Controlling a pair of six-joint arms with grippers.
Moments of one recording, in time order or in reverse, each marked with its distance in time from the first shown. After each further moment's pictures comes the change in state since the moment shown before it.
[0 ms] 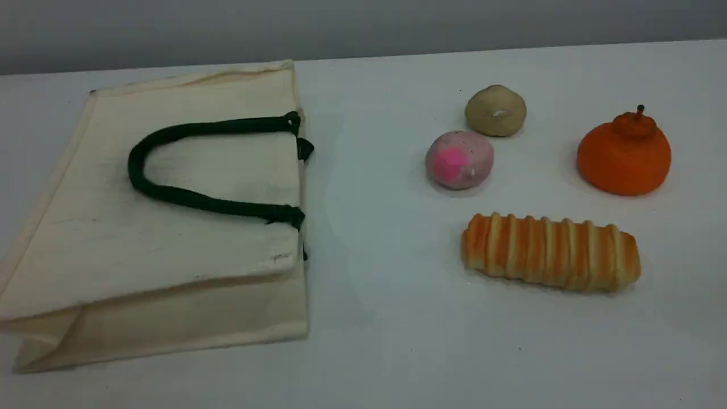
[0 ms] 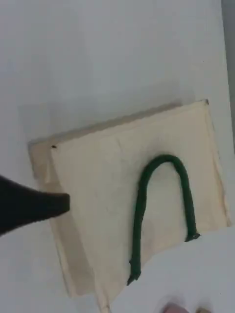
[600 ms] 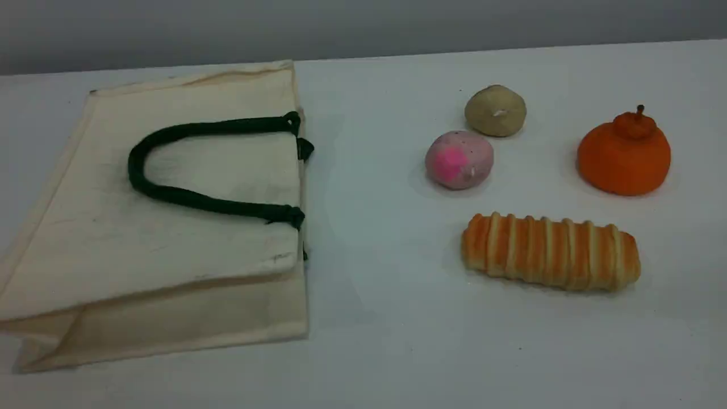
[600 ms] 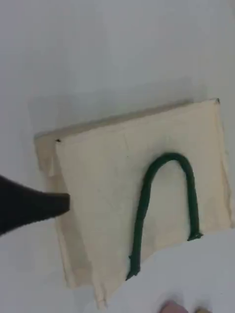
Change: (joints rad) left arm -0.002 0.114 -0.055 0.004 -0.011 -0.061; right arm 0.001 0.072 -0.021 0.118 -0.056 -0.104
